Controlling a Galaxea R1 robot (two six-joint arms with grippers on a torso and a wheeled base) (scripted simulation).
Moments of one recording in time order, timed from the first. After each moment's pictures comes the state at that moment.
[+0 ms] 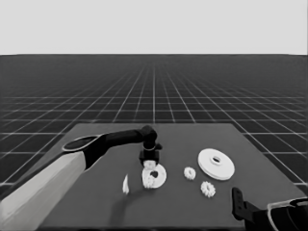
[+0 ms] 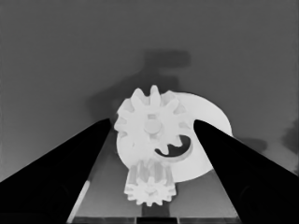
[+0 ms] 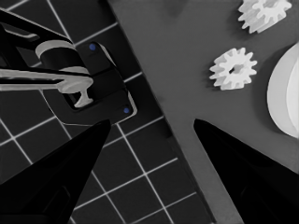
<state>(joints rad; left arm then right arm) 0.12 3.10 -1.99 0.27 1.44 -1.13 -0.35 1.76 -0.39 -0.70 -1.18 0.32</state>
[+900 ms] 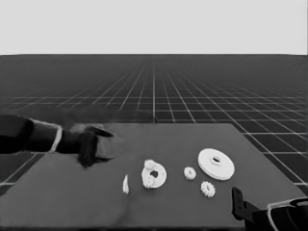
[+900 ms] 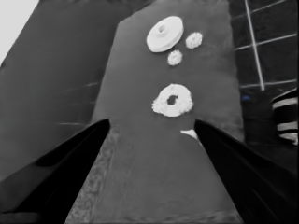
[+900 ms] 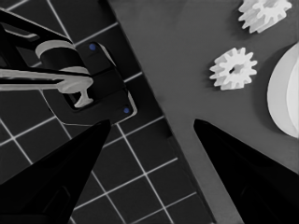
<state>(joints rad) -0.29 1.97 -0.62 0.29 0.78 0.13 -0.35 1.76 -0.39 -0.70 -1.18 0.32</state>
